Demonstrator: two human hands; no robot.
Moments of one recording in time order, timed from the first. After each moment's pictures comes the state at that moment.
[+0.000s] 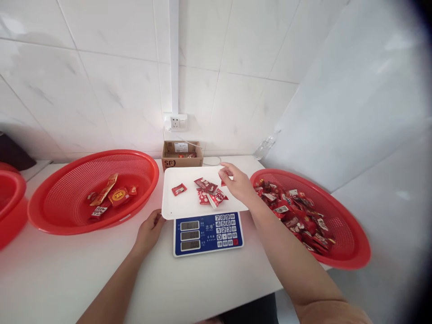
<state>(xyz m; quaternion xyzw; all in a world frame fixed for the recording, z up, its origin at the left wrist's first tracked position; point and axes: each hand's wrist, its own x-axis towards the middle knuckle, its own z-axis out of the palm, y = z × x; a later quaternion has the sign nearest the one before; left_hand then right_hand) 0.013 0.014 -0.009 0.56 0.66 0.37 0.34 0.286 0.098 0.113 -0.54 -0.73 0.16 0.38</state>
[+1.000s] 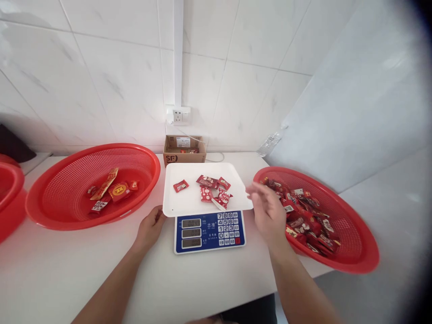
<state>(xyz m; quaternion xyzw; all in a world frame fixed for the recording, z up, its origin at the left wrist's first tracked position) 0.013 0.015 -0.008 0.56 0.67 0.37 0.33 0.311 0.020 0.080 -0.50 -0.64 0.13 0.57</state>
